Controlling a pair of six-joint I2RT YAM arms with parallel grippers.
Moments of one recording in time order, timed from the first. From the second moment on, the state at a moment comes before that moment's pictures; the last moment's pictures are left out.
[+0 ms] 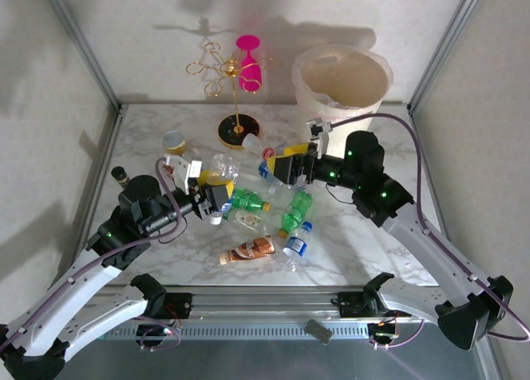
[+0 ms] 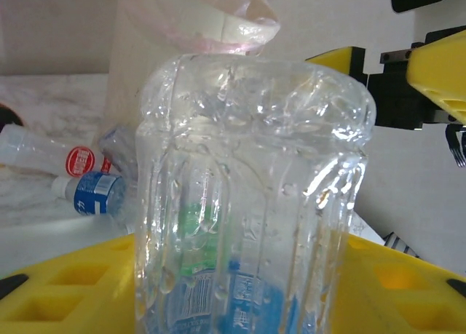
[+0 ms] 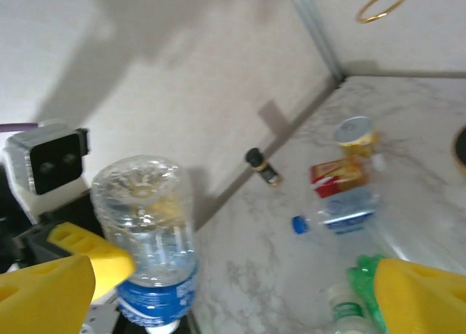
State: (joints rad) left arm -0.62 0.73 0.84 -0.28 0.23 -0.39; right arm 0.63 1.09 1.09 -0.15 -0.58 0.53
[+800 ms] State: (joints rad) left arm -0.64 0.78 0.87 -0.29 0.25 -0.32; right arm 0.85 1.36 1.22 0.00 -0.60 0.60
